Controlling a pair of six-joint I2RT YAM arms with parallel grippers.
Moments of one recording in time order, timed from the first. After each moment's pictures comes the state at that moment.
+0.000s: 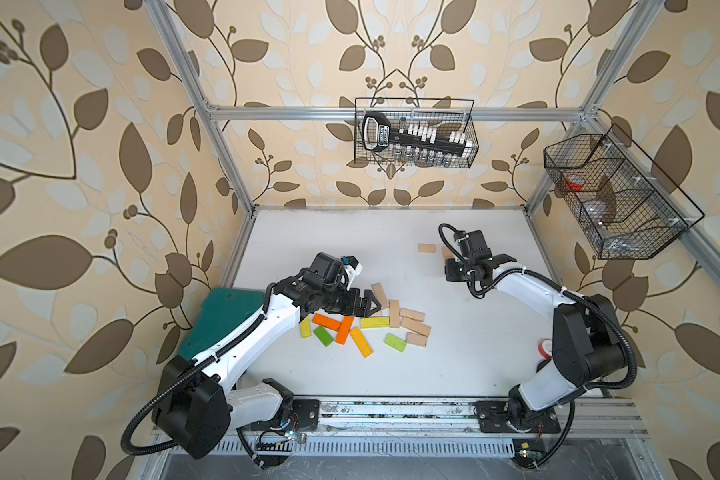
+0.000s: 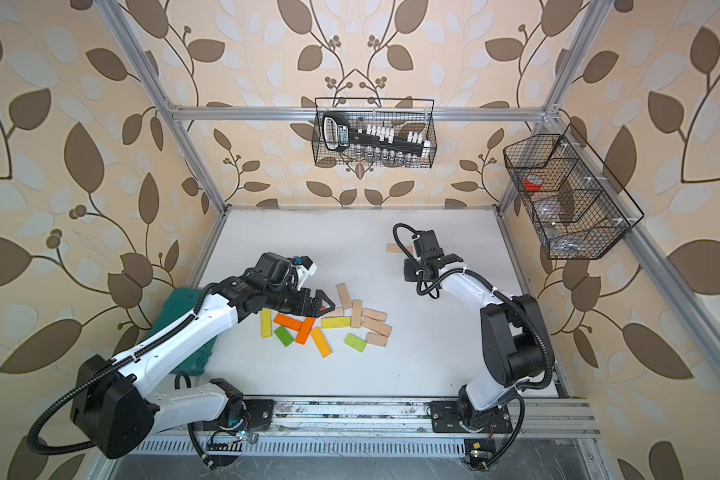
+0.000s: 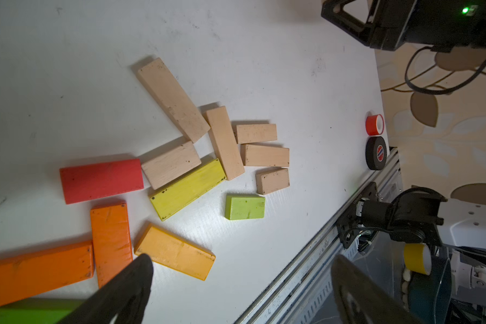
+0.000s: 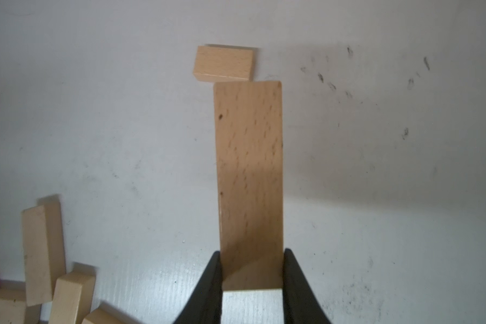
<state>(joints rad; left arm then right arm) -0.49 1.24 0.94 -0.63 0.48 -0.40 0.26 1.64 1.07 -0.41 0.06 0.31</state>
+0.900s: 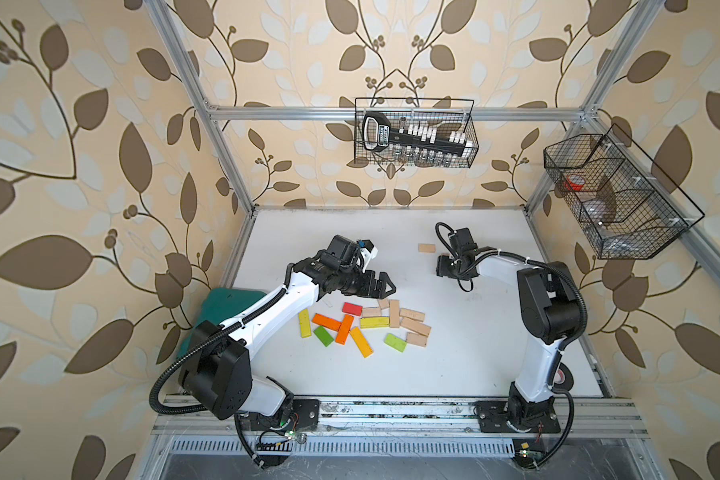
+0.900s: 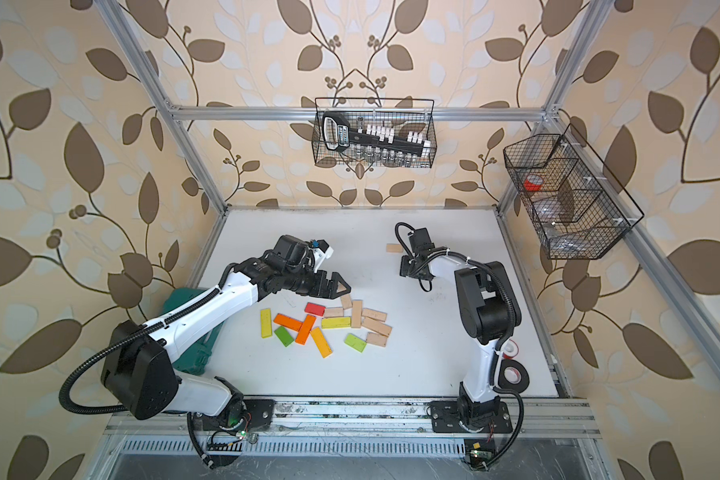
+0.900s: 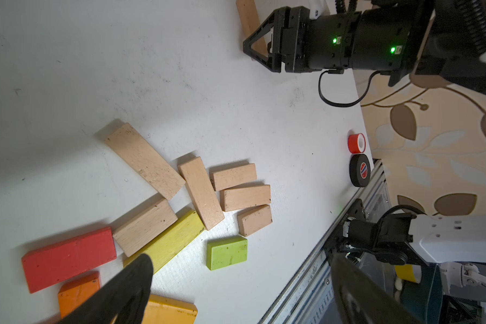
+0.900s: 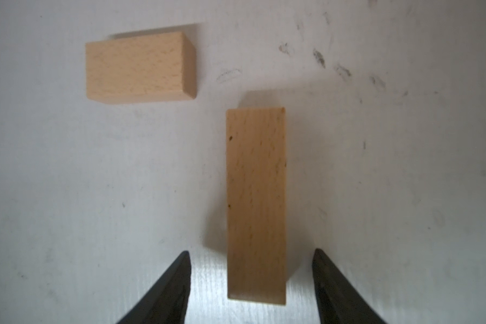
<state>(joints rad) -0.51 1.43 1.10 -0.57 0.51 -0.40 0.22 1.95 1.23 -0.36 0.06 0.39</state>
